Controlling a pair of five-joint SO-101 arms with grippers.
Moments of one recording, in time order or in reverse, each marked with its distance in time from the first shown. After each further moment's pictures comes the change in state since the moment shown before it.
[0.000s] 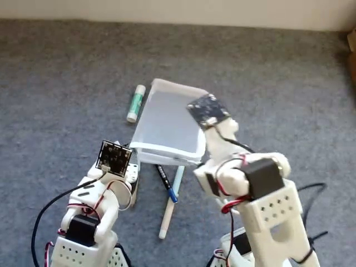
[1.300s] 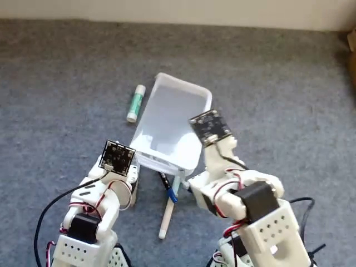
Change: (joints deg) left arm 1.3 0.1 2.0 -0.1 -1.9; right arm -9.6 -10.4 17.8 -12.4 -9.4
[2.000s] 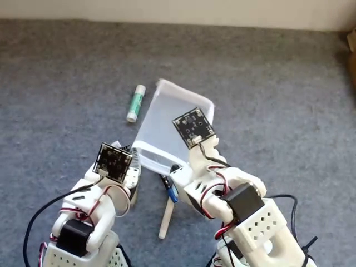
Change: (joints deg) left arm 4.7 0.0 -13.2 9.9 1.1; right arm -4.8 0.1 5.1 -16.4 -1.9
